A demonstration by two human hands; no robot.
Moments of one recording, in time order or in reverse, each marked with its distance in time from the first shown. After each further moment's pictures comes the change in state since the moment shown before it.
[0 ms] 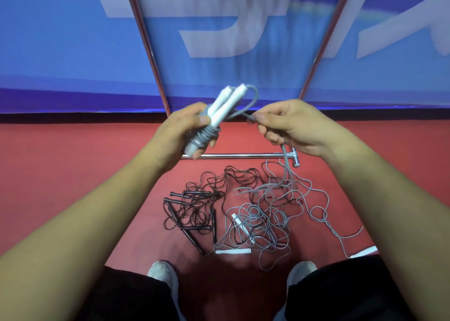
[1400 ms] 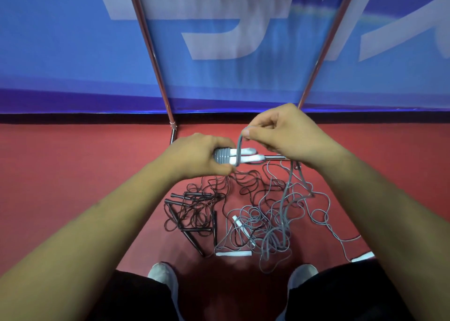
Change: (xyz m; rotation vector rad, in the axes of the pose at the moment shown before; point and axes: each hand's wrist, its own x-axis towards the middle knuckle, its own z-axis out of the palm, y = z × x) left_hand 0.000 -0.009 0.011 1.337 -0.145 -0.154; right_hand -0.022 -0.019 0.031 -0.503 0.157 -0.133
